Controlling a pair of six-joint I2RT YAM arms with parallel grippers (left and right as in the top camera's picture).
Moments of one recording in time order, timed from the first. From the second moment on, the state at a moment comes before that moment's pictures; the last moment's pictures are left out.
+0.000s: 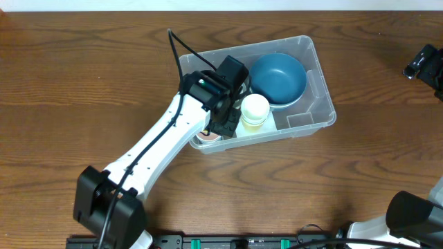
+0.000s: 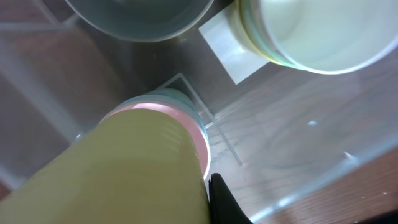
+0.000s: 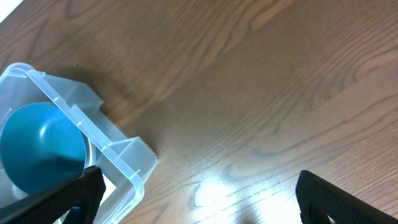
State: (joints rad) left arm -0.61 1.74 1.53 -1.18 0.02 -0.20; right arm -0.40 1.69 2.06 -1.54 -0.03 0.31
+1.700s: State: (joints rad) left arm -0.62 1.50 1.36 -1.34 -0.02 -0.49; right arm -0.40 1.69 2.06 -1.54 -0.03 0.31
